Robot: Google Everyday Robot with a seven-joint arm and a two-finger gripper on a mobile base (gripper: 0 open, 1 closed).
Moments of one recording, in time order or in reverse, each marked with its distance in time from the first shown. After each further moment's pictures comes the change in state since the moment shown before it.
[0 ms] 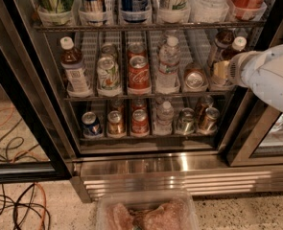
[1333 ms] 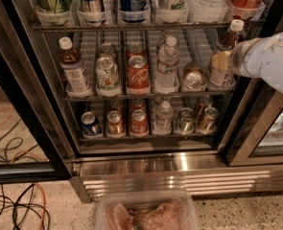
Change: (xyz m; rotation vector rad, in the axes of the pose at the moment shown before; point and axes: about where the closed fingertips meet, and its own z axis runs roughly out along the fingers) arm -0.025 0.000 -0.025 -0.022 0.000 -0.021
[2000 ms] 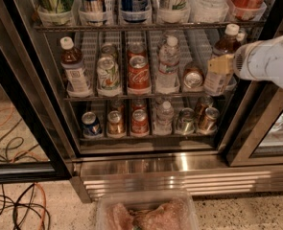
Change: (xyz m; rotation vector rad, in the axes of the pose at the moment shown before) arm 0.010 0.007 -0.006 -0.030 0.044 0.014
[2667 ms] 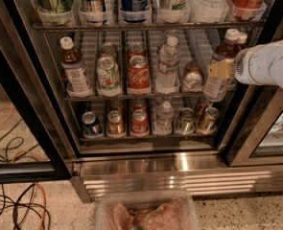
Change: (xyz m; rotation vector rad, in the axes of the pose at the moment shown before) arm 0.014 0.006 -0.011 -0.023 0.040 -0.005
